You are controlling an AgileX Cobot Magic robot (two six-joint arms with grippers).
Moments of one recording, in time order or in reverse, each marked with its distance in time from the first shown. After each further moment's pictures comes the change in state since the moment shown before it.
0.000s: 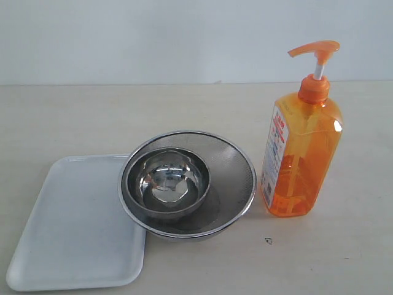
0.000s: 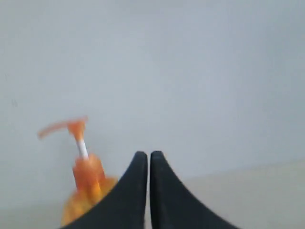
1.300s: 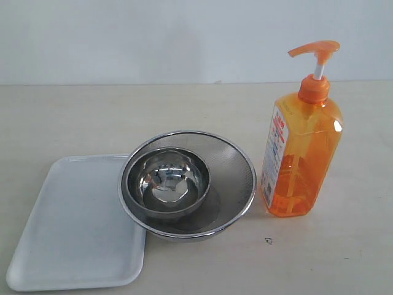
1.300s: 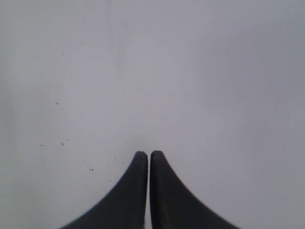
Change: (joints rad) left arm 0.000 0.000 0.000 0.000 0.000 0.000; right arm 0.000 0.586 -0.474 -0.551 -0.357 0.527
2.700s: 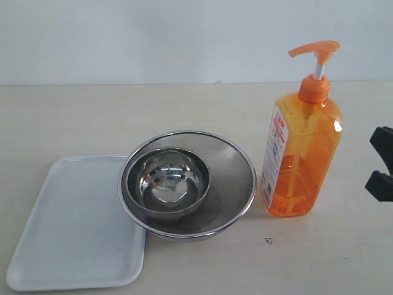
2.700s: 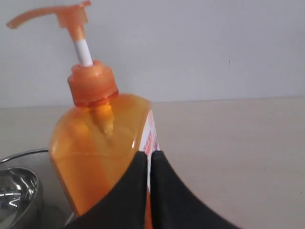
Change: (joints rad) left arm 0.000 0.000 0.000 0.000 0.000 0.000; right arm 0.000 0.403 0.418 0.198 -0.272 -0.309
